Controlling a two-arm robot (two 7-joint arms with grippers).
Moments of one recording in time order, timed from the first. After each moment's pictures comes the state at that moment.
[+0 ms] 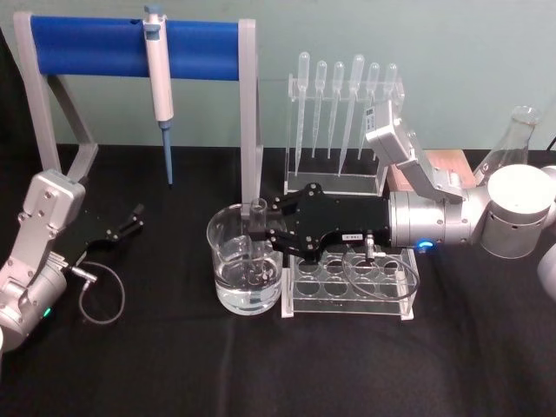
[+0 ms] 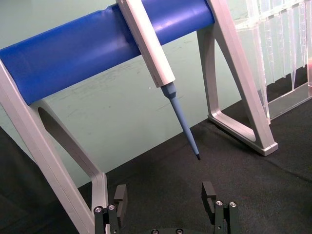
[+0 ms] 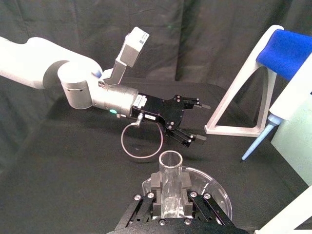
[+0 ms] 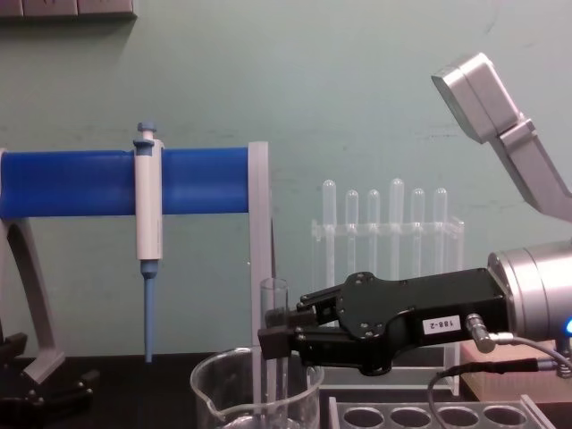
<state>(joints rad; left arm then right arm) -0.20 0.60 0.45 -1.41 -0.25 -0.12 0.03 0.74 0.44 -0.78 -1.15 0.51 -0.11 1.01</state>
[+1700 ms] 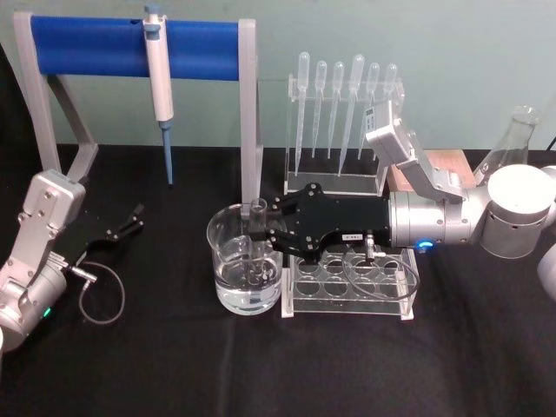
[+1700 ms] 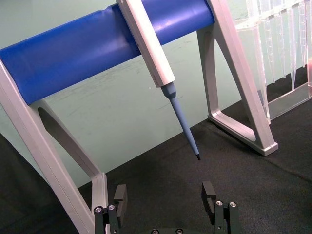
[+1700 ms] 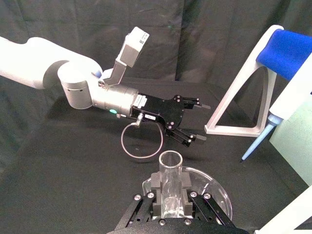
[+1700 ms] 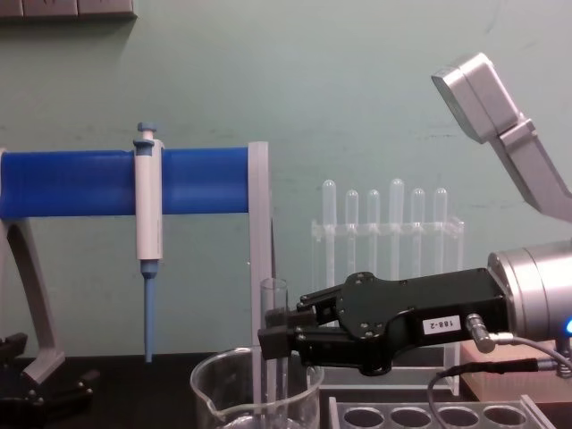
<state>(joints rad) -0.20 0.60 0.45 -1.41 -0.25 -0.12 0.03 0.74 0.44 -0.78 -1.15 0.51 -0.11 1.01</state>
